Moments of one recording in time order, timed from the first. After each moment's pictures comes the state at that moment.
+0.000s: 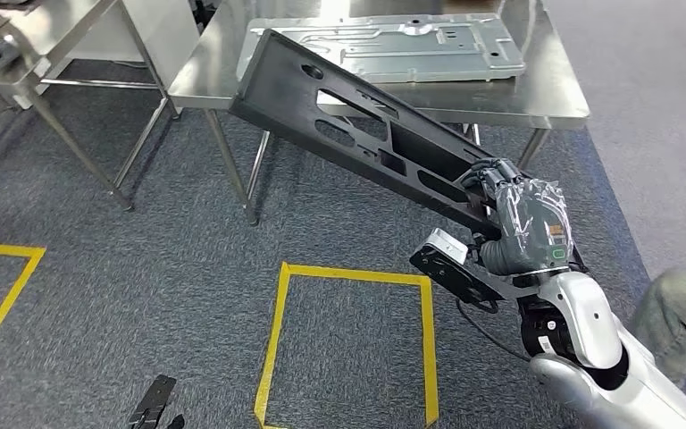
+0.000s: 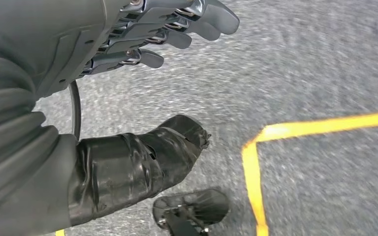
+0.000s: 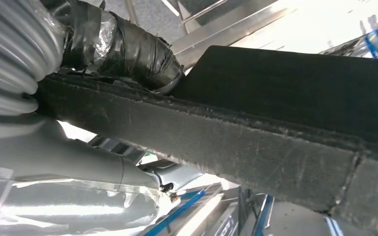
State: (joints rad) left arm -0.19 0.16 -0.67 -0.24 0.47 0.16 -0.18; right arm -0.42 -0.60 0.58 -1.99 0.80 -0.14 0.68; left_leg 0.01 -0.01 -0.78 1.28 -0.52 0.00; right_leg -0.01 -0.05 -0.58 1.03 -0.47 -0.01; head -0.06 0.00
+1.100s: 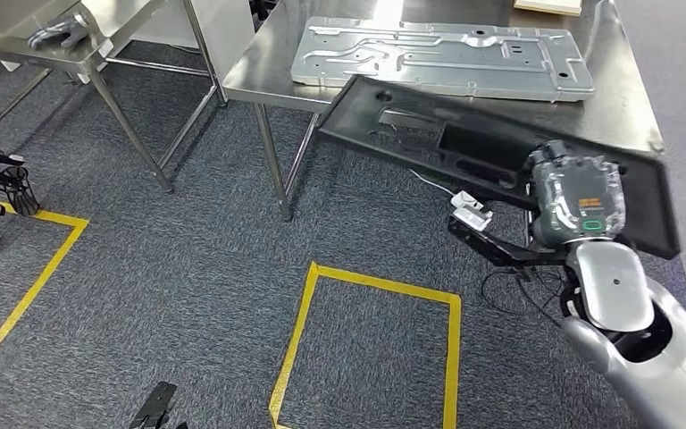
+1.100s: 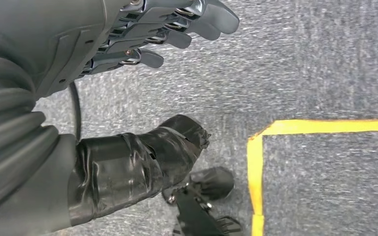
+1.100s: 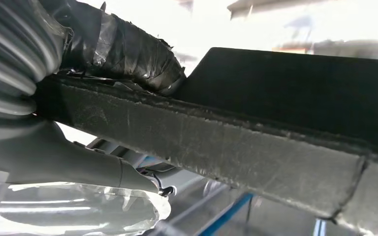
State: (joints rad) left arm -0.17 0.16 -0.68 -0.24 0.50 0.07 -0.18; right arm -0.47 -0.68 0.45 -1.89 1.09 0.16 0.70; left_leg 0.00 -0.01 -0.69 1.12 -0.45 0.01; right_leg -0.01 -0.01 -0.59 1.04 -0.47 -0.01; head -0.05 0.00
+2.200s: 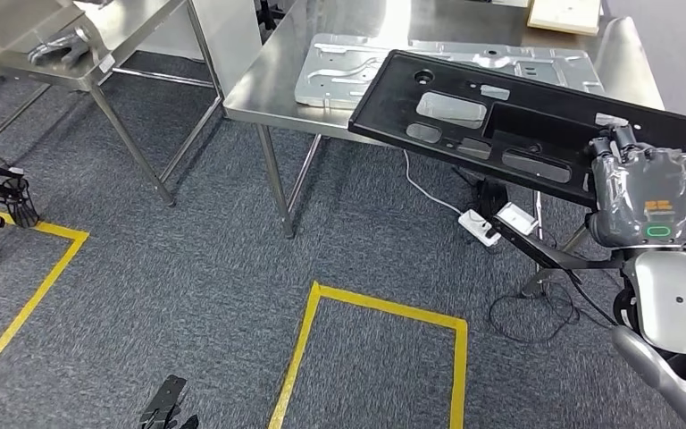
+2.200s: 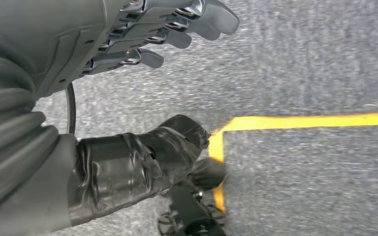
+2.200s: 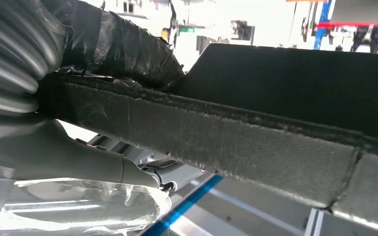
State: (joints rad) left arm -0.18 0.14 -0.68 -0.24 0.50 0.06 -0.19; right arm -0.41 -0.81 0.37 -1.98 1.19 0.12 0.68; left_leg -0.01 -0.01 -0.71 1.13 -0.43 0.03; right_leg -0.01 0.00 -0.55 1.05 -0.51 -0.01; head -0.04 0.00
